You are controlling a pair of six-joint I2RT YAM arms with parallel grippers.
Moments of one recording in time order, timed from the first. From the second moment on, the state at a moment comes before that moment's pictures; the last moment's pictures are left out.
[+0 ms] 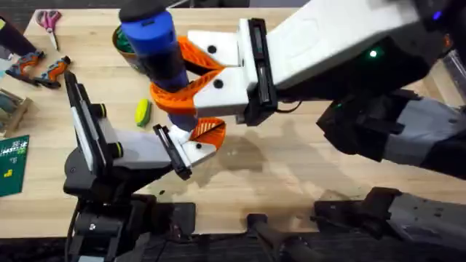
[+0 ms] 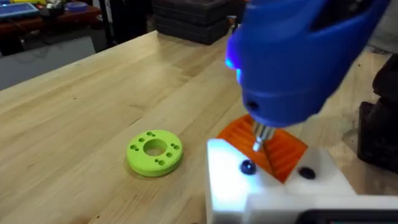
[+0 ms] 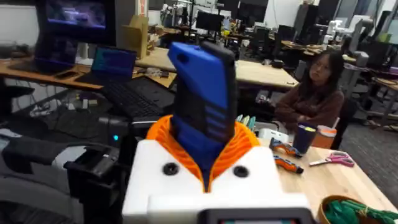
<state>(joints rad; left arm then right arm) -0.07 0.00 0.01 -0.10 0.95 0.01 0.81 1.28 0.74 0.86 -0.82 0.07</state>
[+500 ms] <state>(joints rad) -0.07 0.00 0.01 -0.10 0.95 0.01 0.81 1.28 0.74 0.85 -0.80 0.07</state>
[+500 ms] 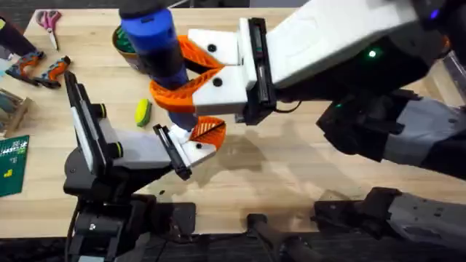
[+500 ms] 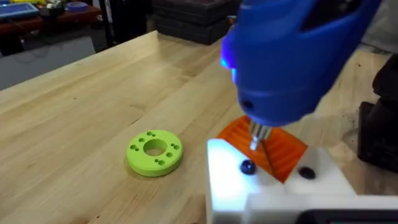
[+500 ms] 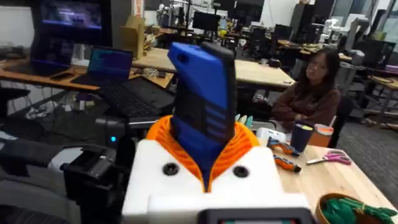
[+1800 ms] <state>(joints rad) -0.07 0.00 0.01 -0.10 0.95 0.01 0.83 1.30 0.74 0.84 -0.78 0.07</state>
